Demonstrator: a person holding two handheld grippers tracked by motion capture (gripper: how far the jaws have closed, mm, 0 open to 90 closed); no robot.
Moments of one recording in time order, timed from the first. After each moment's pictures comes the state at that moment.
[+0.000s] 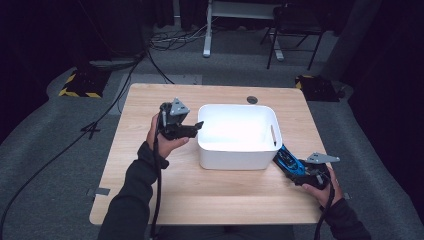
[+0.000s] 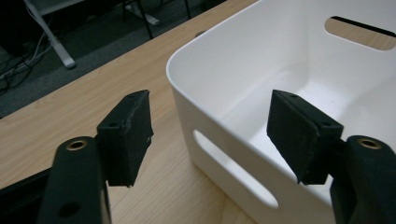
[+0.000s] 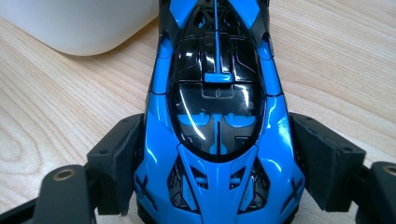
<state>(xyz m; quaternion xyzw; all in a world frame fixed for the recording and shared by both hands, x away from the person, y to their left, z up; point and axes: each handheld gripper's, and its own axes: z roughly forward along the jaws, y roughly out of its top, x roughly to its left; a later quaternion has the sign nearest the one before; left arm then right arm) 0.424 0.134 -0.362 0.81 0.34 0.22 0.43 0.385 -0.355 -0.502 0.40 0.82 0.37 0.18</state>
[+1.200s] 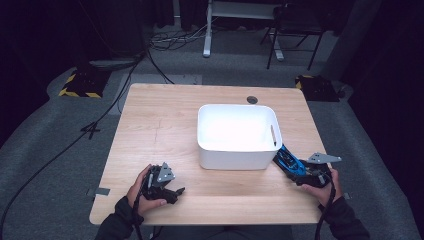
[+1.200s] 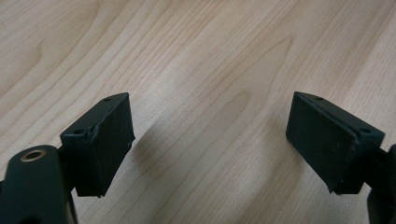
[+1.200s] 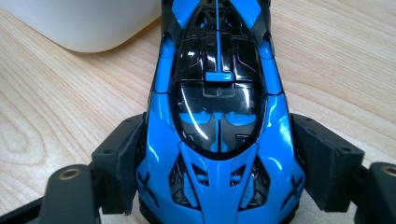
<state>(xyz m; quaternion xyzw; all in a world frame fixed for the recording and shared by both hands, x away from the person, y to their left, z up) 0.330 0.173 -0.499 0.88 0.31 0.14 0.33 0.386 -0.359 -0.502 0.39 0.82 0.37 0.18</state>
